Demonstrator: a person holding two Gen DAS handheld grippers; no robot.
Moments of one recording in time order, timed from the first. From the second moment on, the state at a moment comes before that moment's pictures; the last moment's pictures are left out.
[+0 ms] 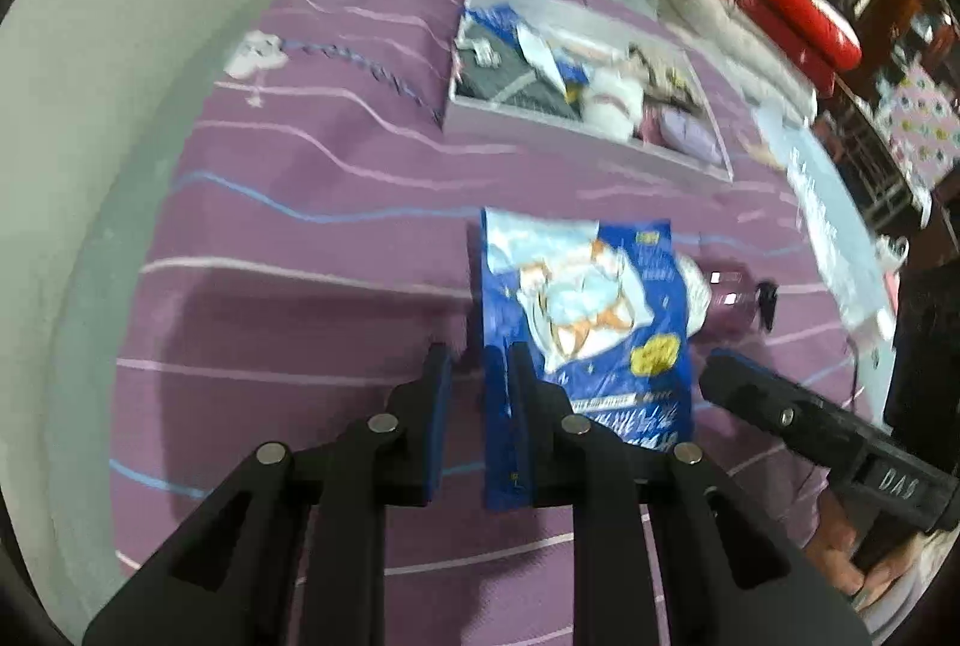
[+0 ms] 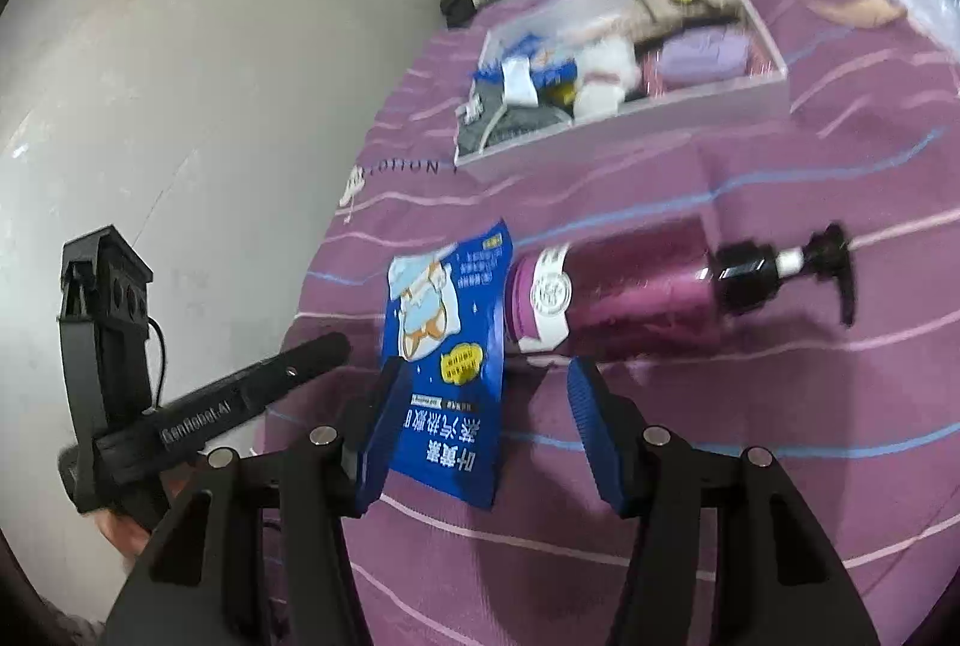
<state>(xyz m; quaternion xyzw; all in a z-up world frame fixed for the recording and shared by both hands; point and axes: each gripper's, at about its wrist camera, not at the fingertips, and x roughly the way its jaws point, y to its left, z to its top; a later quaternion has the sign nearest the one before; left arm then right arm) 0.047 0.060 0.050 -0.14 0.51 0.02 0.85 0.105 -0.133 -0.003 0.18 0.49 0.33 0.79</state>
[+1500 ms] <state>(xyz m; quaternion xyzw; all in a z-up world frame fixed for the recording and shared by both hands) 0.053 0.042 0.057 -0.11 0.52 0.03 0.85 0.093 -0.145 0.061 0.14 0.51 0.28 0.80</state>
